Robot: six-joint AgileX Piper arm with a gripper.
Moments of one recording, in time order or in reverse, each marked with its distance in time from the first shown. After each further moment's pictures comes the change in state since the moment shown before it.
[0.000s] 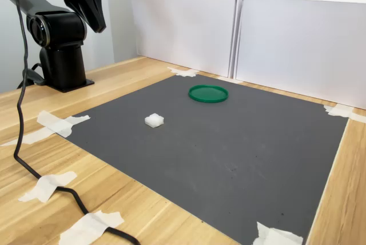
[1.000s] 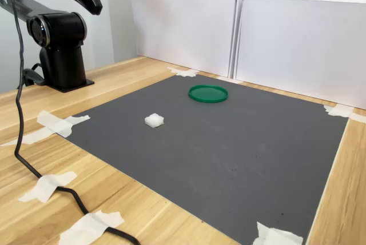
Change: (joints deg) arm 0.0 -12.0 0.0 0.0 -1.8 6.3
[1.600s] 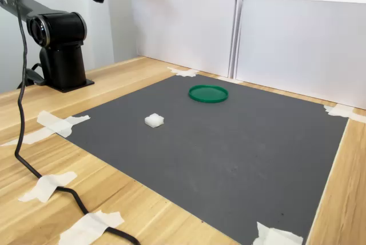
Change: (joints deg) arm 0.0 0.0 0.0 -0.8 -6.4 -1.5
